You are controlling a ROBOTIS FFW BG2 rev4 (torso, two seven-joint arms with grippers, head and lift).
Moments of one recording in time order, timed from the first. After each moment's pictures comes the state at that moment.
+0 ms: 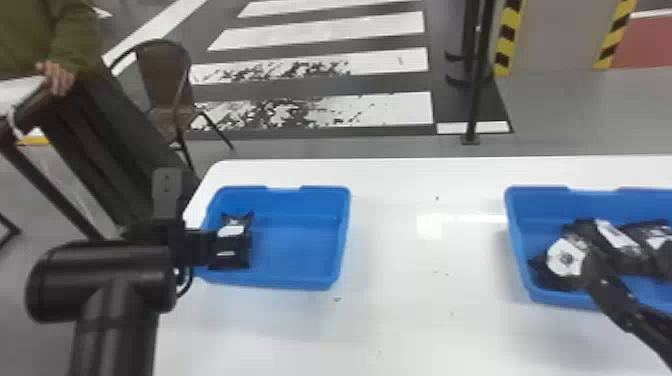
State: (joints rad) left arm -0.07 0.17 0.28 -1.88 -0.27 1.14 -0.49; right arm 0.57 -0.05 -0.17 -2.14 -0.23 0.09 0.43
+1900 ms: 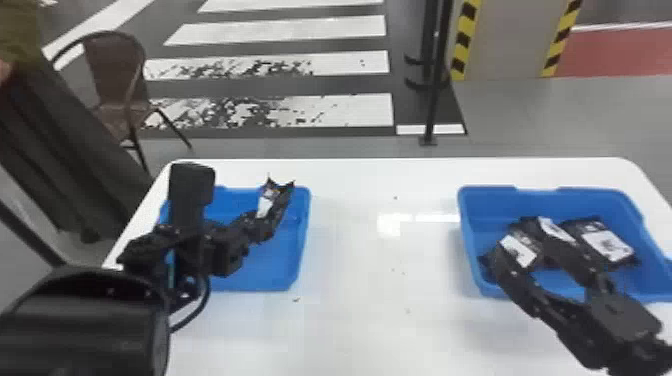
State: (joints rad) left arm 0.14 0.14 0.06 -2.17 -0.14 0.93 -0.50; right arm 0.52 -0.05 -0.13 -2.14 -0.35 0.24 0.52
